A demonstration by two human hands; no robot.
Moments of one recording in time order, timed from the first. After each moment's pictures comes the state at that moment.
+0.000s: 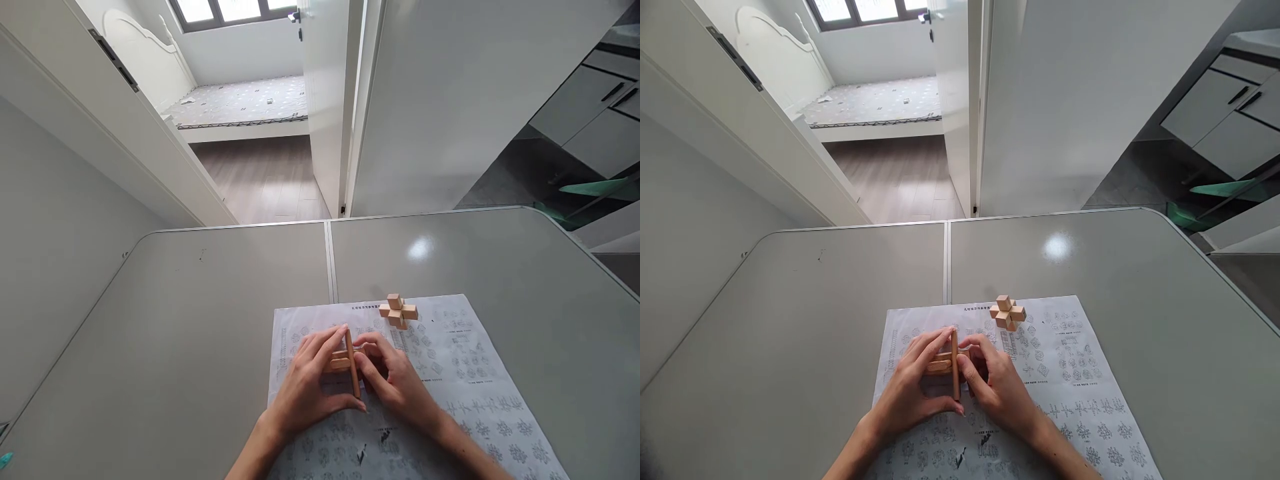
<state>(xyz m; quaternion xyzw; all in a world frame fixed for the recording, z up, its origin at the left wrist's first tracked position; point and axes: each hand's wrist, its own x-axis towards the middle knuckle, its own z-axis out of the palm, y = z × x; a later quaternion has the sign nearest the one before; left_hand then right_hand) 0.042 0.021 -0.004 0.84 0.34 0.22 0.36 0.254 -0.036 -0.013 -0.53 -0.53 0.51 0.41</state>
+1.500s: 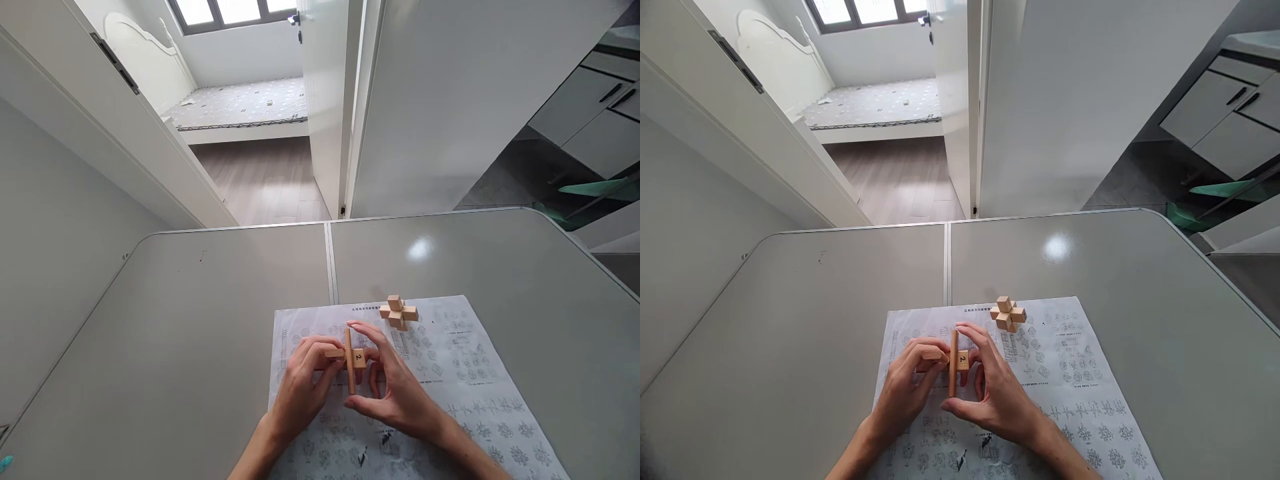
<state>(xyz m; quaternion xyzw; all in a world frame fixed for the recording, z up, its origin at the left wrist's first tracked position) 0.047 0.018 0.002 0.79 0.37 0.32 0.37 0.255 -0.041 -0.011 -0.52 -0.55 0.51 0.41</state>
